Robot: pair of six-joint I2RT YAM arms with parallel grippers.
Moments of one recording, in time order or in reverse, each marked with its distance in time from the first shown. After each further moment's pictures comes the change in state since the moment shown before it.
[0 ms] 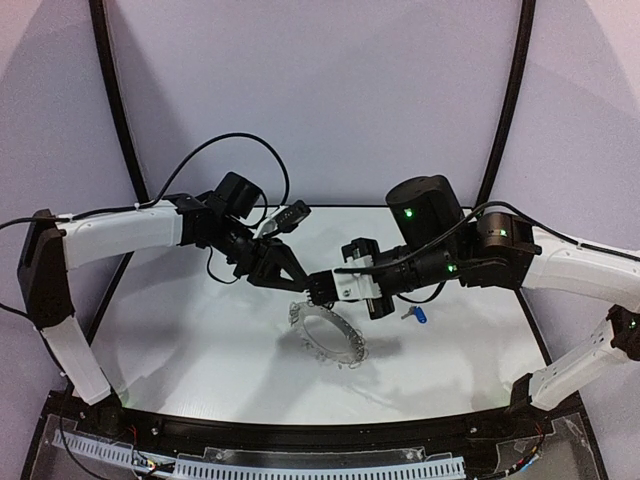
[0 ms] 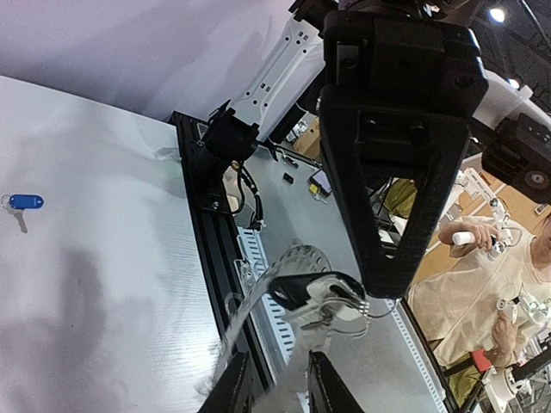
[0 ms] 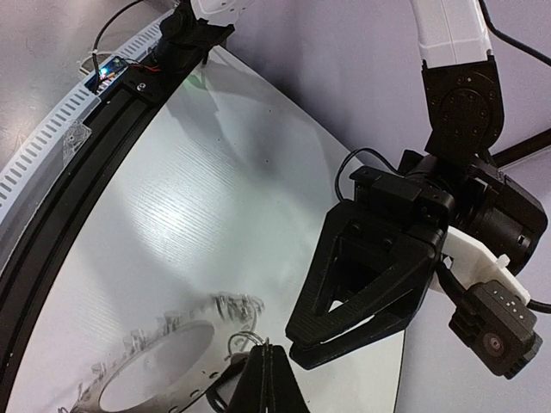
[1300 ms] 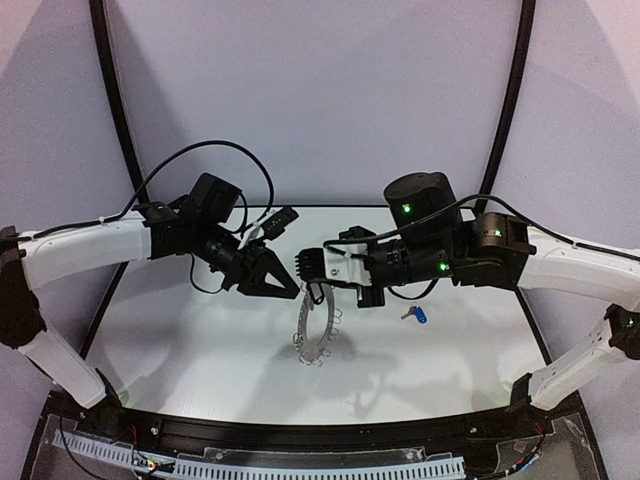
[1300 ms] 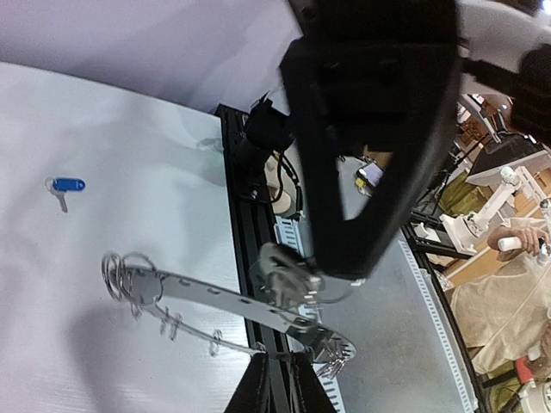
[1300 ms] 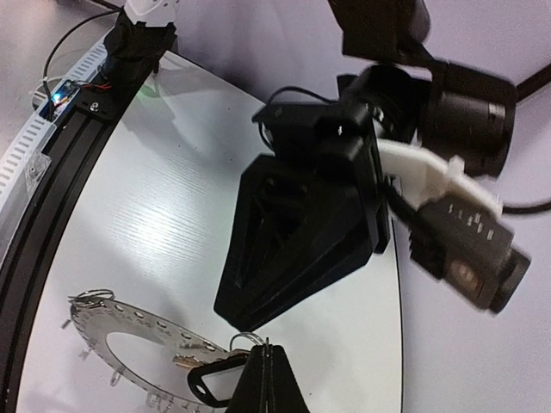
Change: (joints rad) left arm -0.032 -0.192 -0.151 0.075 -0.211 -0.077; right arm 0.000 0.018 0.004 0.081 0.080 0.123
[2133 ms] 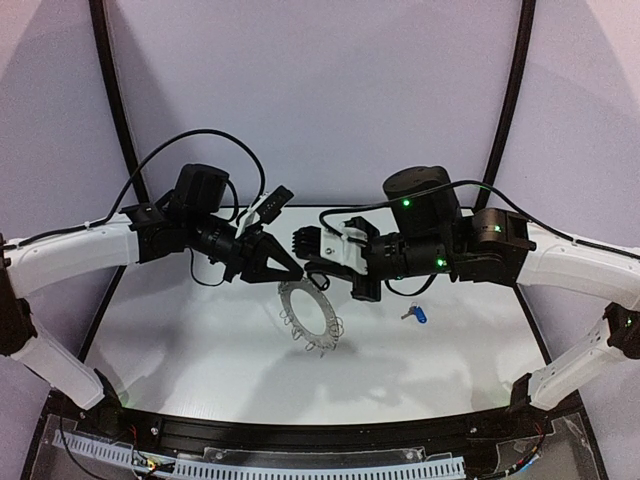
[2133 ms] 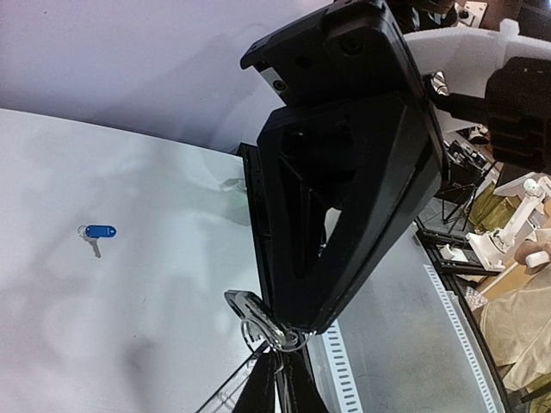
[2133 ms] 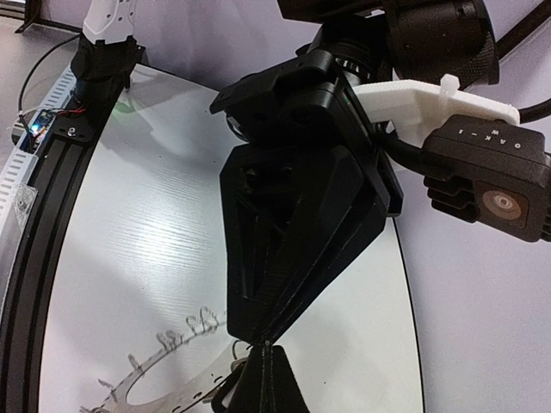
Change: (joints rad) left arm -0.018 -0.077 -0.035 0.199 -0.079 -0.110; right arm 0.000 0.013 0.032 0.001 0.056 0.143
